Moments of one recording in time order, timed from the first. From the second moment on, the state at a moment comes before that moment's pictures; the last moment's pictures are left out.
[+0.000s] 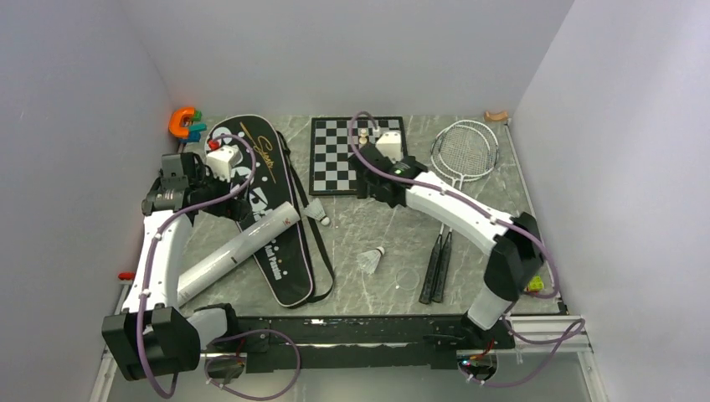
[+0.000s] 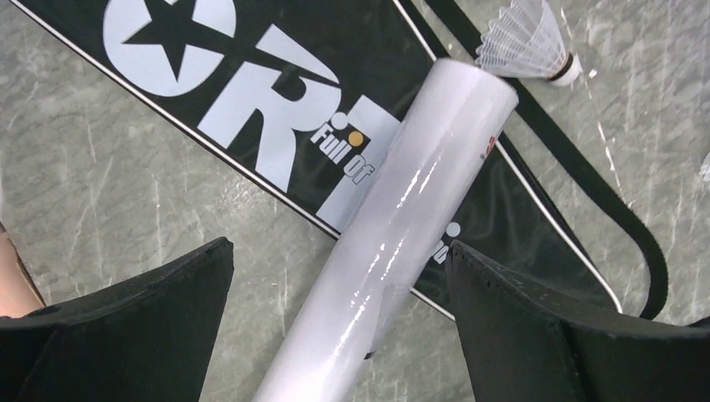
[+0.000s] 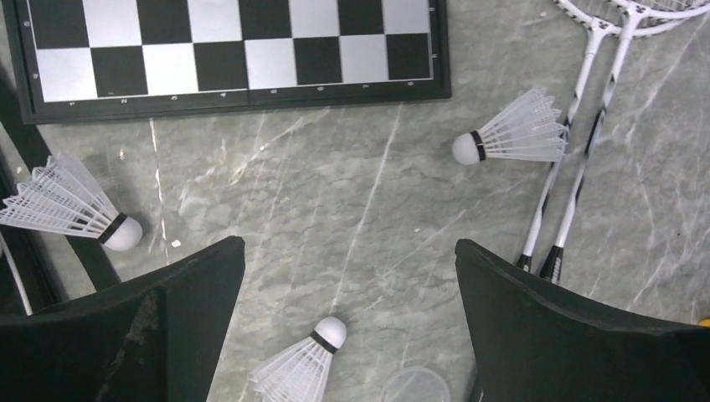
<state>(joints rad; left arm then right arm) 0.15 1.13 1.04 -0.75 0.40 0.34 0.78 1.63 1.45 -0.81 0.63 0.63</state>
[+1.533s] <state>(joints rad) 0.13 1.00 0.52 -0.63 0.22 0.85 0.85 2.37 2.18 -0.92 0.35 0.73</state>
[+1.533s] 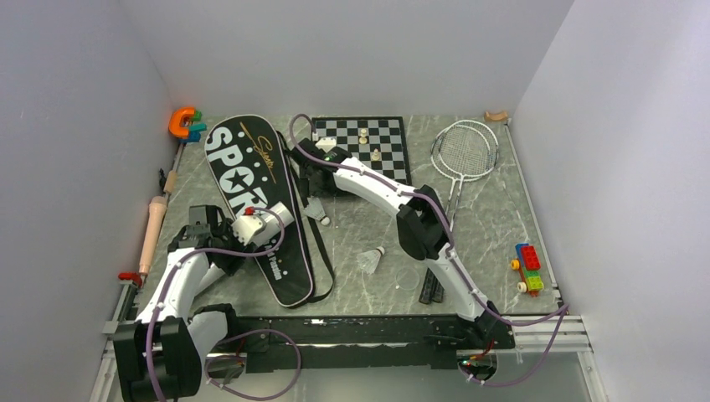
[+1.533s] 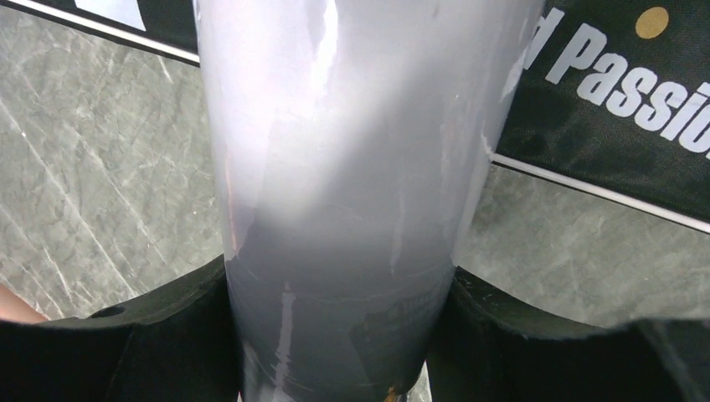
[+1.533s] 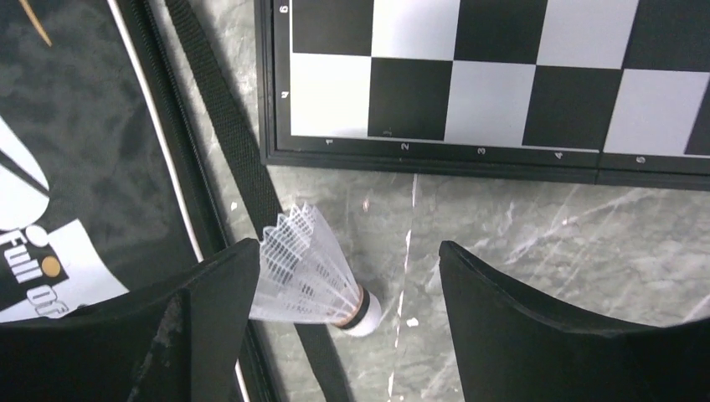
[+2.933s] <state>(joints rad) 0.07 0.88 0.66 -0.81 0.33 0.86 0.83 1.91 1.59 -0.73 0.26 0.77</state>
